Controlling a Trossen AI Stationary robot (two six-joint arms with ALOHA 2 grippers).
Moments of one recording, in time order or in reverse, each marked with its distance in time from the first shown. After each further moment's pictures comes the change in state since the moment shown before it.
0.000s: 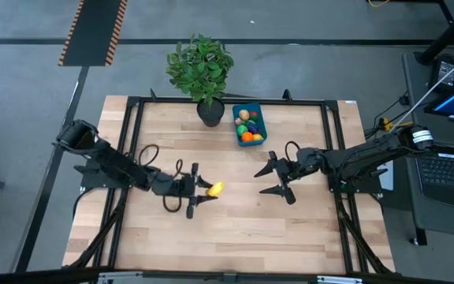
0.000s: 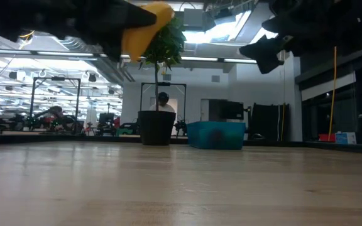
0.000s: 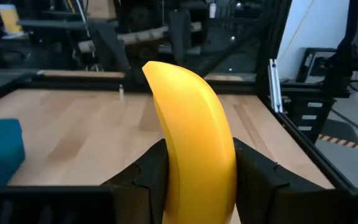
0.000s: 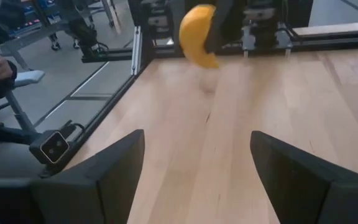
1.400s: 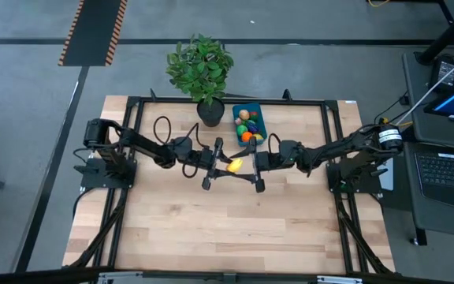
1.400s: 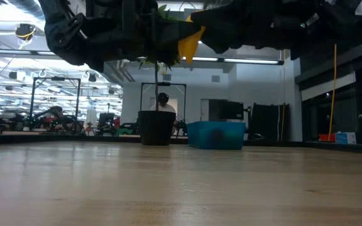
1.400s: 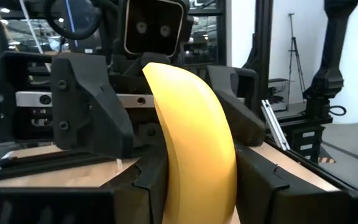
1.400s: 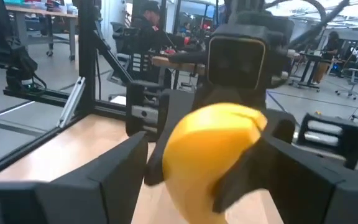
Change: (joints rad) left arm 0.476 0.239 0.157 0.303 0.698 0.149; right arm -0.096 0.394 0.212 0.444 0.069 -0.288
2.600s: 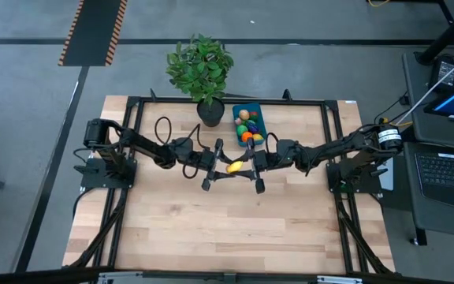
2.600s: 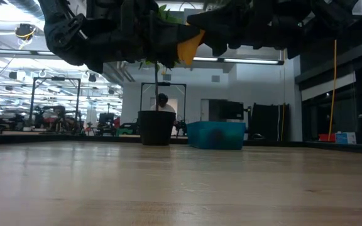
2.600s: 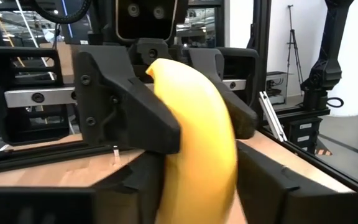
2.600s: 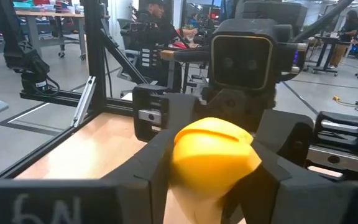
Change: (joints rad) left arm 0.001 0.000 -0.002 -0.026 0.004 0.012; right arm 0.000 0.009 0.034 -0.062 -0.047 0.069
